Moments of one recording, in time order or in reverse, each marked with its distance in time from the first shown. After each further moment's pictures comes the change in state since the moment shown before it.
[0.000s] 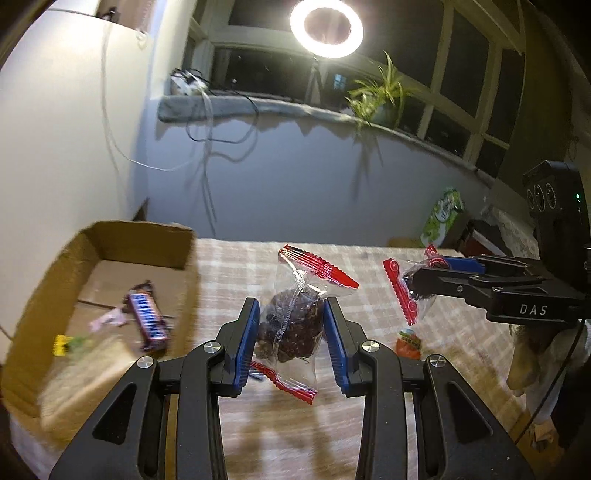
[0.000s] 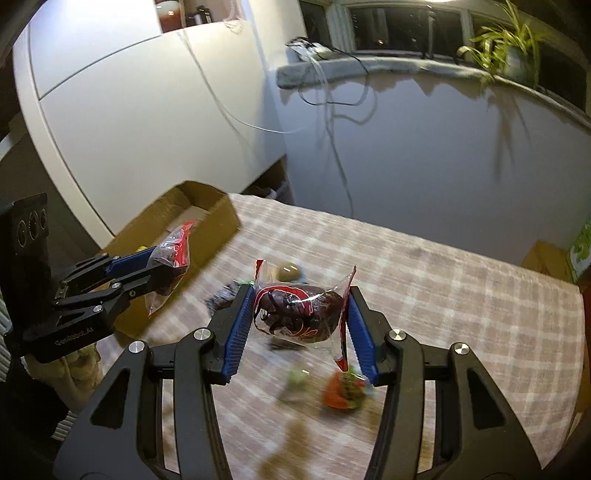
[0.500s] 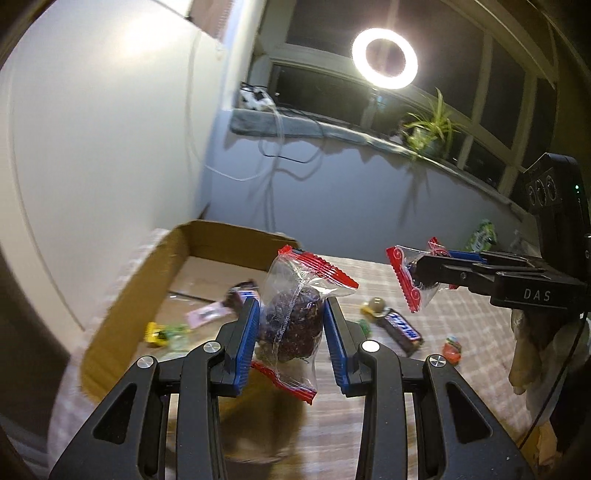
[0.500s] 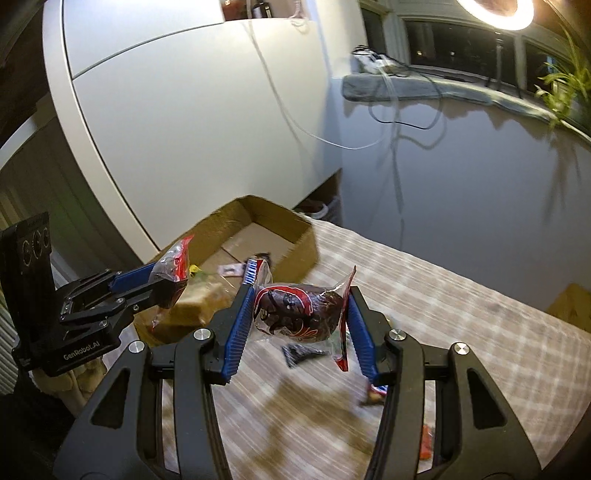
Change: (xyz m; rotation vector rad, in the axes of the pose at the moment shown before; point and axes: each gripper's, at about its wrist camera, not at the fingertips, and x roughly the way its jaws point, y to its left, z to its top) left arm -0.052 0.074 -0.012 -0.107 -0.067 0.132; right arm 0.035 0.083 0.042 -0.104 -0.013 0.111
